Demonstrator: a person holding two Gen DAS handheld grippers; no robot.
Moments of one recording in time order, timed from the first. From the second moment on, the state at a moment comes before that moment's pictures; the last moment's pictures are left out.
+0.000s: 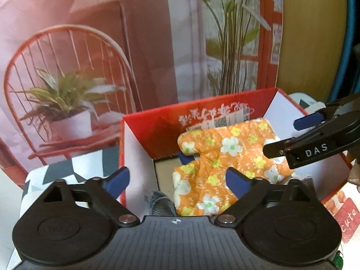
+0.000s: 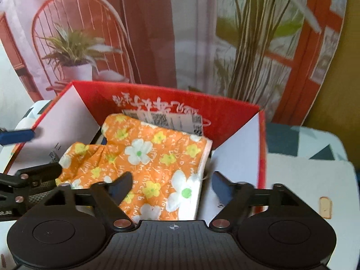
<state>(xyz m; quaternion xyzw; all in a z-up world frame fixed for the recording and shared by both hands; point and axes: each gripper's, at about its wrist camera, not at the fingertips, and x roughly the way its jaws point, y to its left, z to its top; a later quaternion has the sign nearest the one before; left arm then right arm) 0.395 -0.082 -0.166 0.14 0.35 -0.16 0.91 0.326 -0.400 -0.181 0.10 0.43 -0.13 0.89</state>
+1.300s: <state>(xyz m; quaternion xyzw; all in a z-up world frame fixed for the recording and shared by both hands) 0.234 -0.020 -0.180 0.02 0.30 -0.12 0.95 0.141 -0.316 -0.167 0.11 0.22 -0.13 0.96</state>
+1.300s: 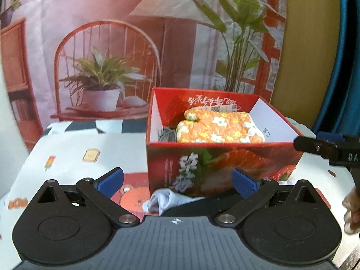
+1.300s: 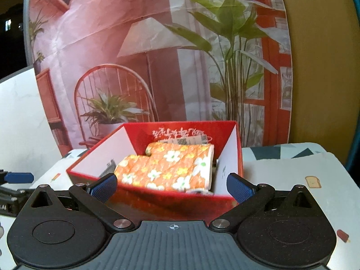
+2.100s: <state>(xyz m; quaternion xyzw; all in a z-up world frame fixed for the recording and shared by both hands) 0.225 -0.017 -0.224 0.00 0.35 -0.11 0.93 0.127 -0.286 -0.227 0.14 0.27 -0.15 0.94</state>
